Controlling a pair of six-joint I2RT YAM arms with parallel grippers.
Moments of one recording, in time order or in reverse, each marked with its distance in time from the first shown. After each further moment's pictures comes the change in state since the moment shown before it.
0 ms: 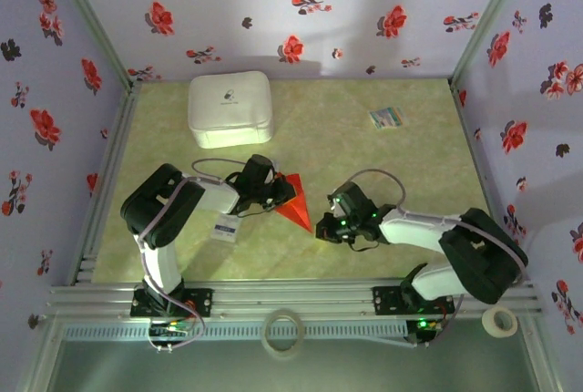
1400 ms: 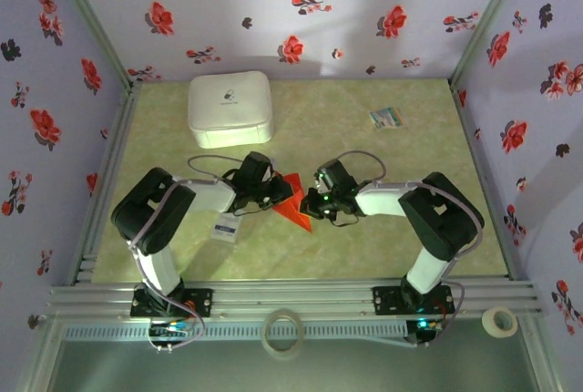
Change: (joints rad) left arm 0.004 -0.084 0.013 -0.132 -0.015 0.039; right arm -0.055 0.341 0.244 0.109 -0.023 0.036
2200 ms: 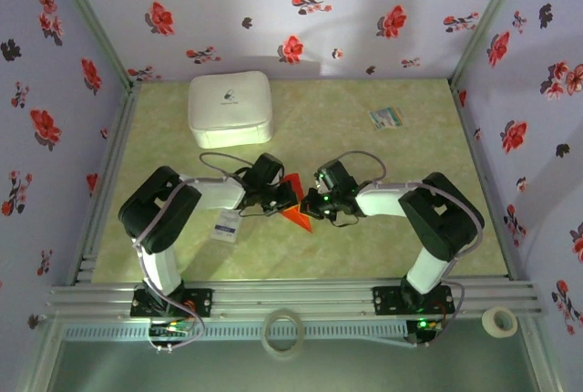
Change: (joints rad) left arm -0.055 0.051 0.105 -0.210 -0.010 0.026; right arm 0.000 -0.002 -0.009 0.012 0.001 0.000
